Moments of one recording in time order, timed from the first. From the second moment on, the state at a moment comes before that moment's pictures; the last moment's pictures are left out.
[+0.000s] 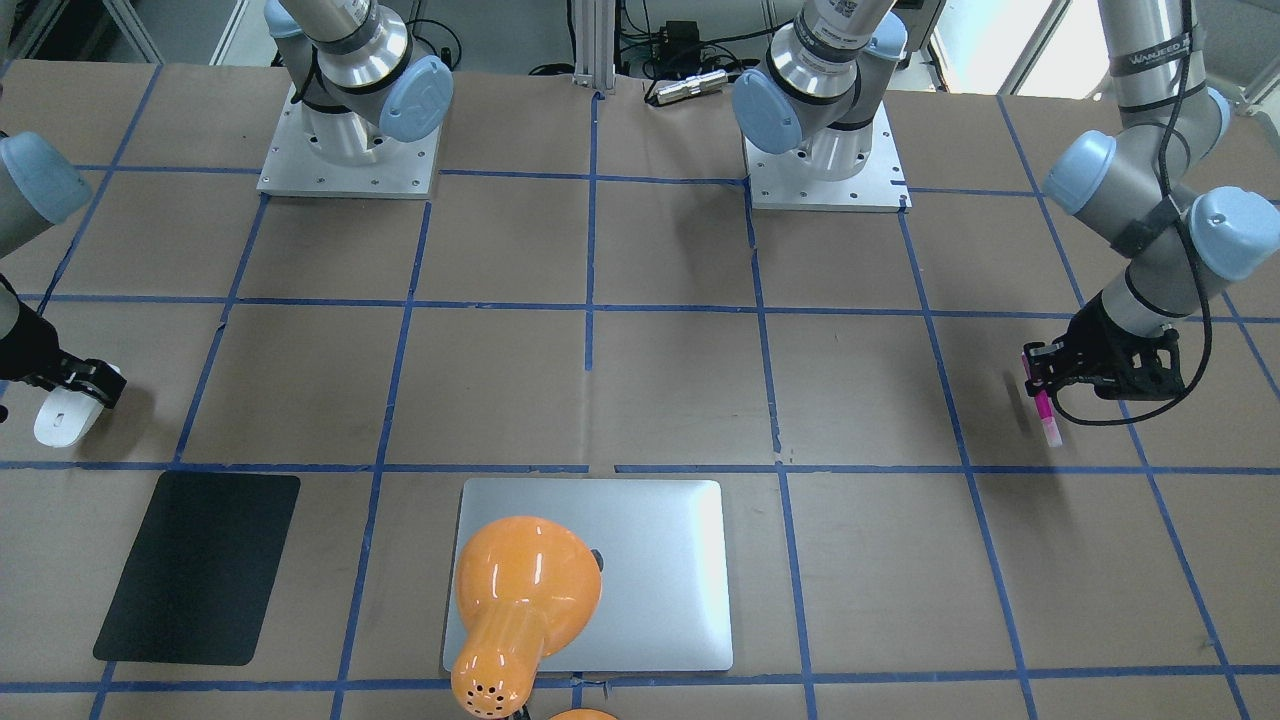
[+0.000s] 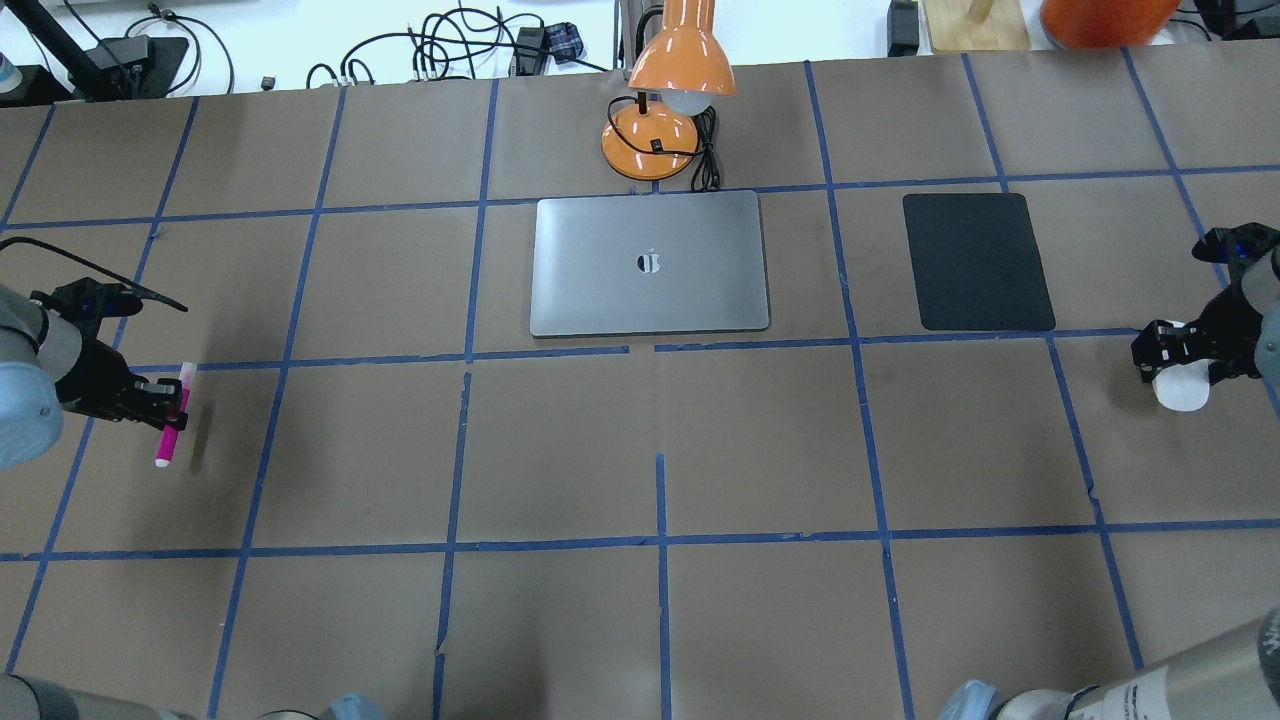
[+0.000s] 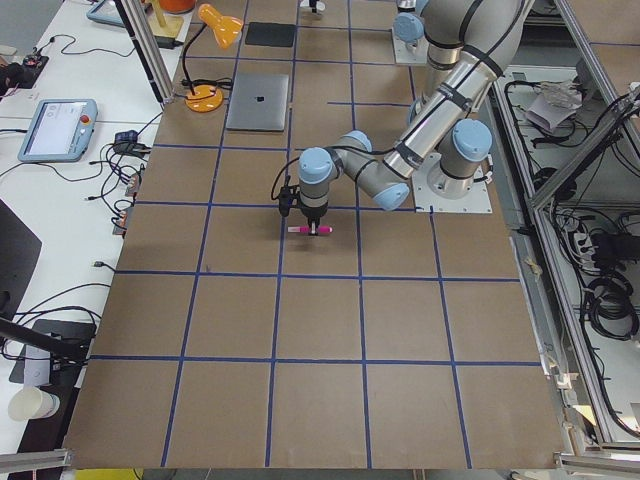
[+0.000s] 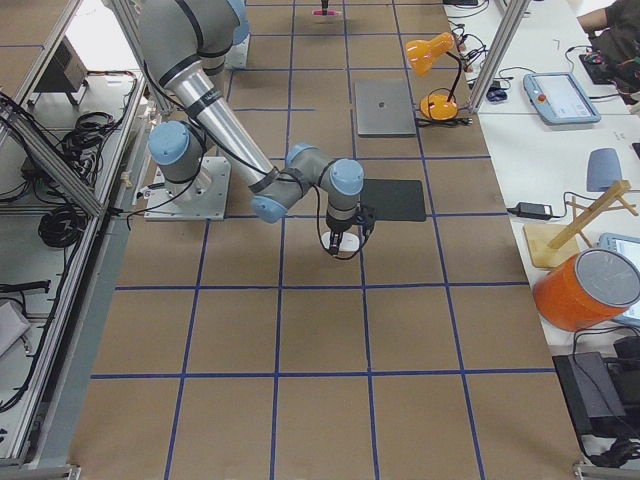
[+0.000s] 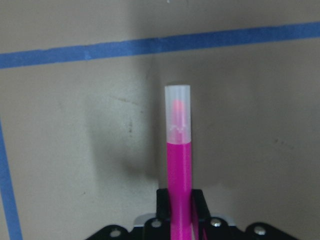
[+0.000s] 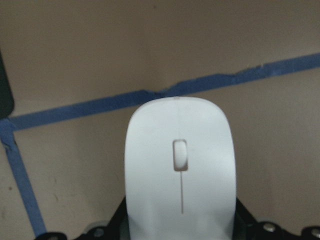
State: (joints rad) left arm -0.94 -1.78 -2.05 -0.90 1.57 0.56; right arm 0.93 -1.24 1.97 -2.31 -1.61 -0.47
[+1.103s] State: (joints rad) left arm -1.75 -1.73 -2.02 -0.96 1.55 -1.26; right arm 1.31 -0.99 1.62 -2.18 -1.56 -0.24
